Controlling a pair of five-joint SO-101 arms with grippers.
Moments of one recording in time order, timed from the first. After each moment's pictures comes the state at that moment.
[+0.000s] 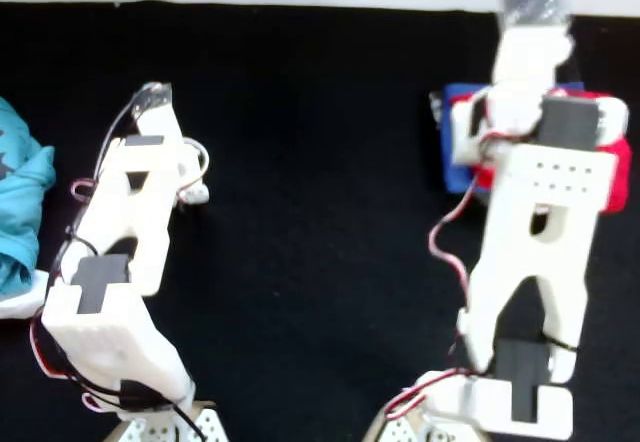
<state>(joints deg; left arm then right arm) -10.4 17.0 17.9 46.0 -2.2 0.2 -9.1 -10.6 93.5 9.2</state>
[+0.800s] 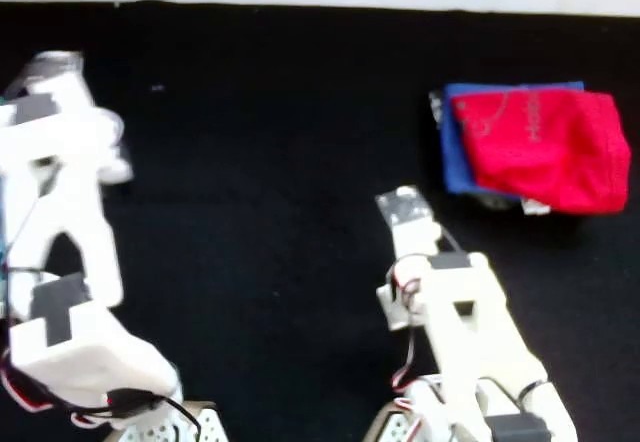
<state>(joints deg) -32.2 9.5 -4.9 77.8 -12.3 -10.0 -29.3 68.4 49.9 14.5</state>
